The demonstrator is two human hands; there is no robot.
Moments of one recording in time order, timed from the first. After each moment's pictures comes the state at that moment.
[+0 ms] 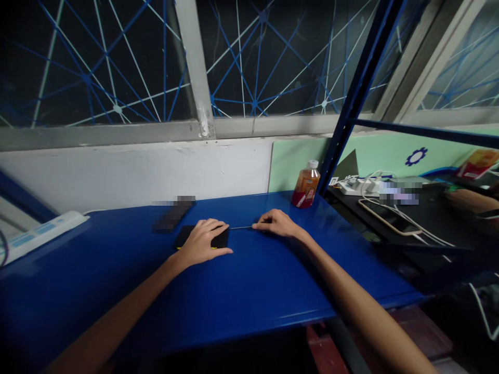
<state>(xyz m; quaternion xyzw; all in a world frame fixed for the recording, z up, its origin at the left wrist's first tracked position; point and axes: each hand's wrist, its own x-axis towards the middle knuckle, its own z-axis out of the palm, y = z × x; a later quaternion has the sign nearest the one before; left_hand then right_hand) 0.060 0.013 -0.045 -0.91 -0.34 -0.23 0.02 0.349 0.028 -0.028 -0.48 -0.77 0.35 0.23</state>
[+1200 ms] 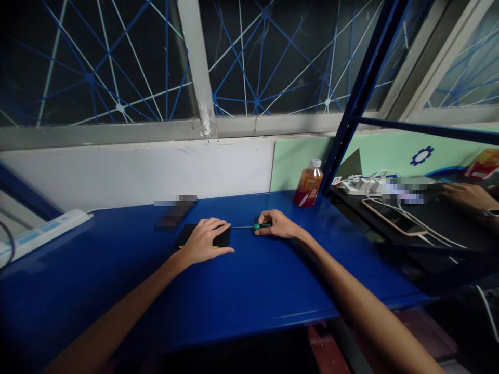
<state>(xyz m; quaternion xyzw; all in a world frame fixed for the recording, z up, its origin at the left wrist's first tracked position) 0.060 0.014 -0.047 -0.91 -0.34 -0.22 0.03 0.346 0.029 -0.037 -0.46 -0.75 0.40 0.25</state>
